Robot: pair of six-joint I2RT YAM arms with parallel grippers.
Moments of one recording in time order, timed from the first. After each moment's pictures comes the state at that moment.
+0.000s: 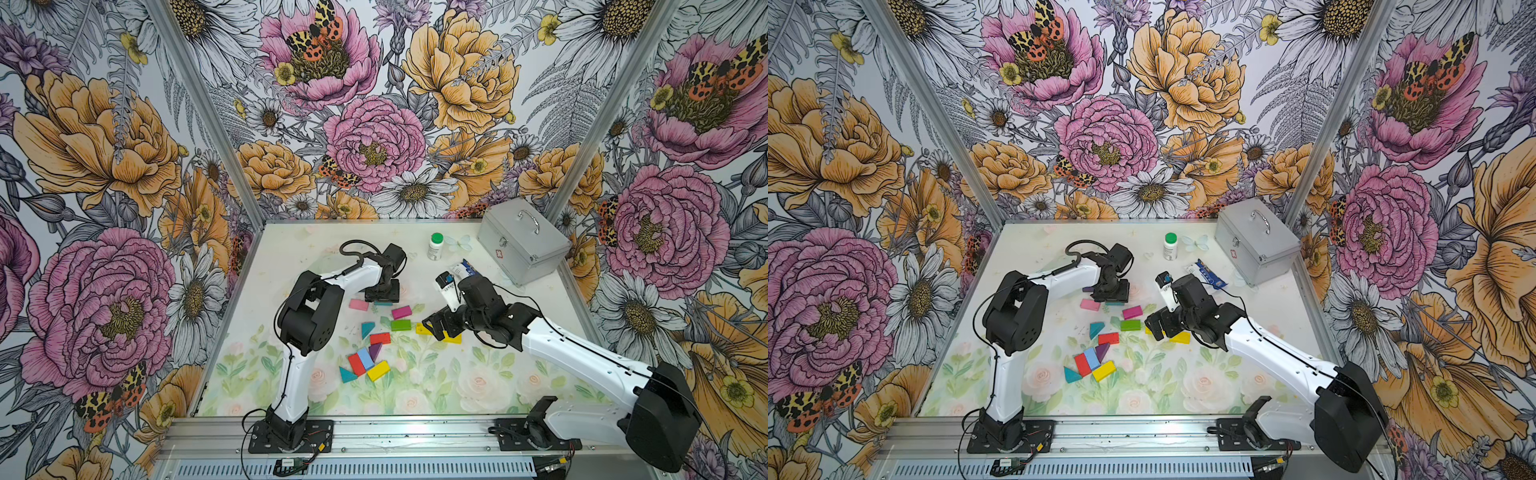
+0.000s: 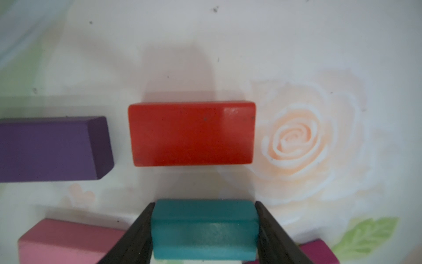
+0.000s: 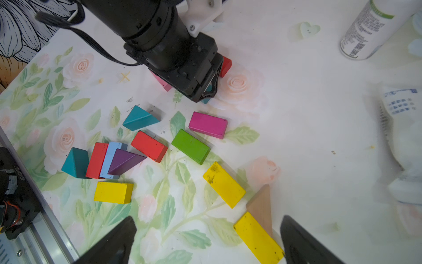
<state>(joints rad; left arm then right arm) -0.57 2.11 1.56 -0.83 -0.10 -0.53 0.67 1.24 0.86 -0.44 -0.15 0.15</state>
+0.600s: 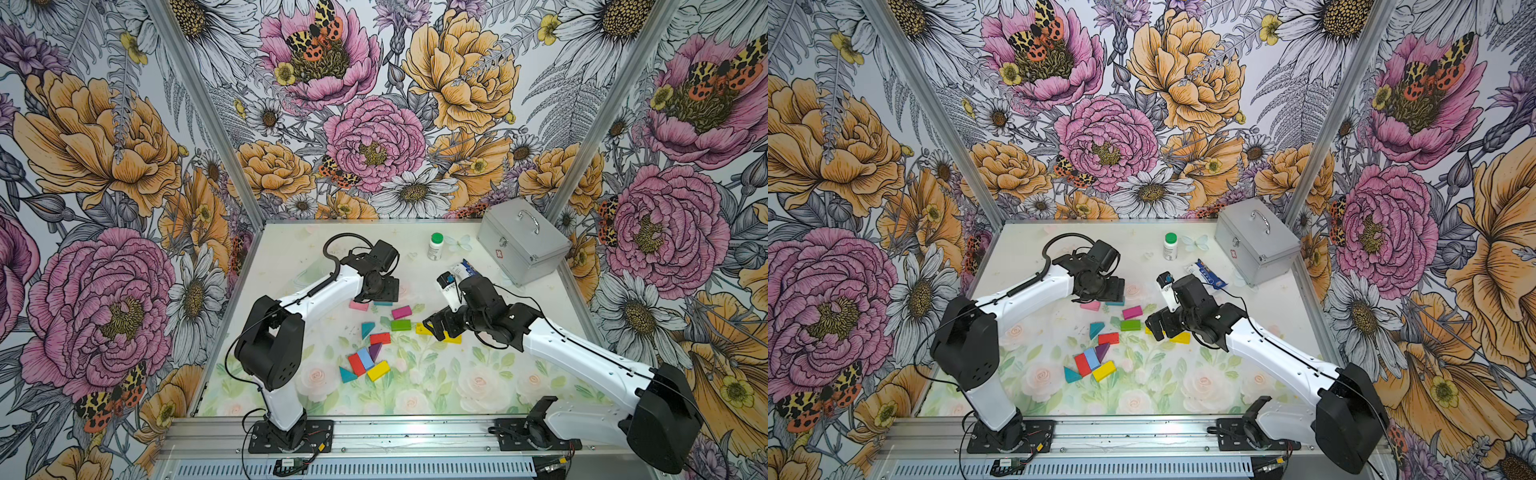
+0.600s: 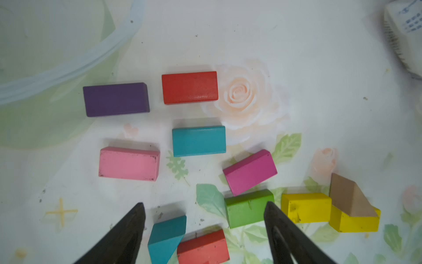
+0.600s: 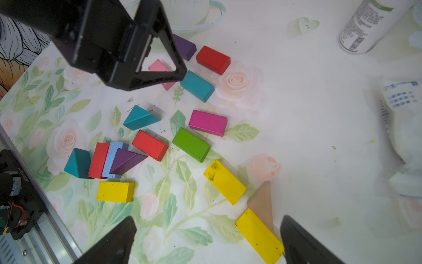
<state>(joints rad) -0.60 1.70 1.31 -0.82 -0.09 -0.50 0.67 1.22 0.85 -0.46 -0.15 0.18</state>
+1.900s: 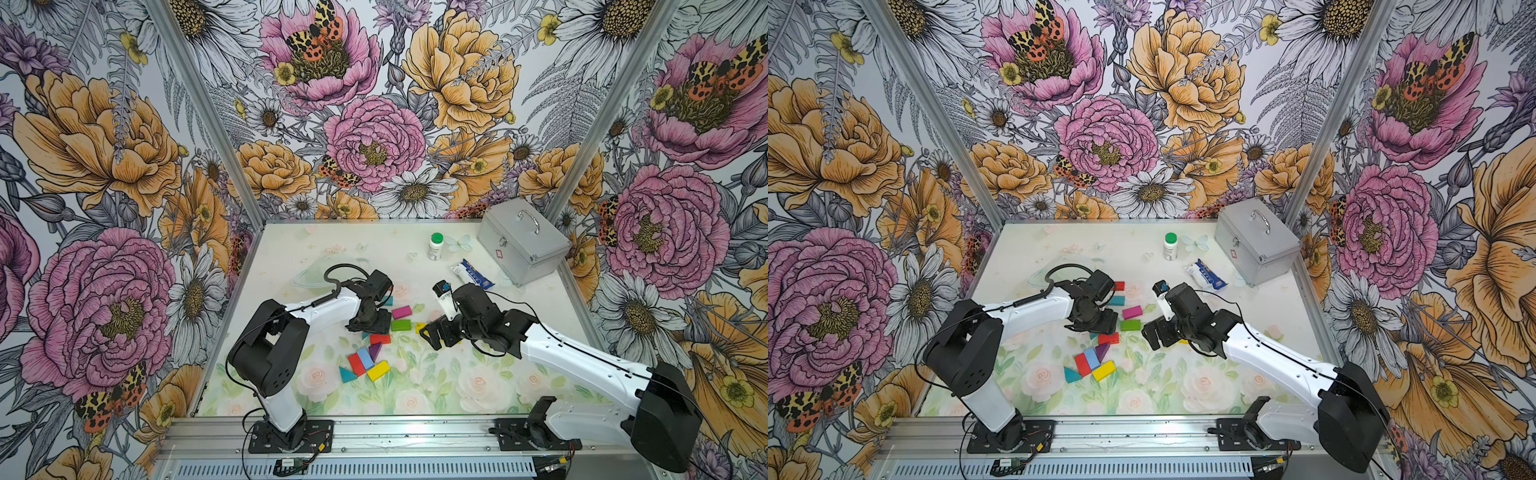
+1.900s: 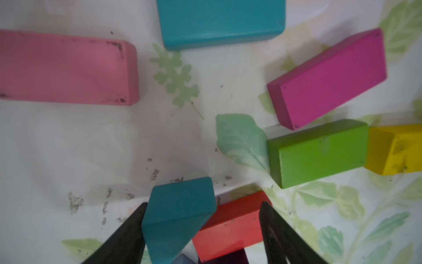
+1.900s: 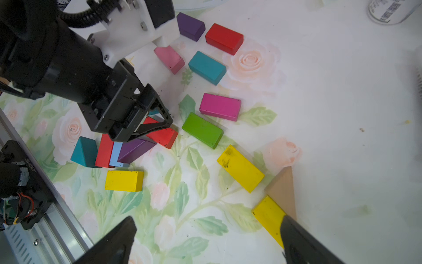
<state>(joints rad) -0.63 1.72 1.07 -0.74 0.01 -0.46 0.75 1.23 0.82 -0.46 -0.12 0.24</state>
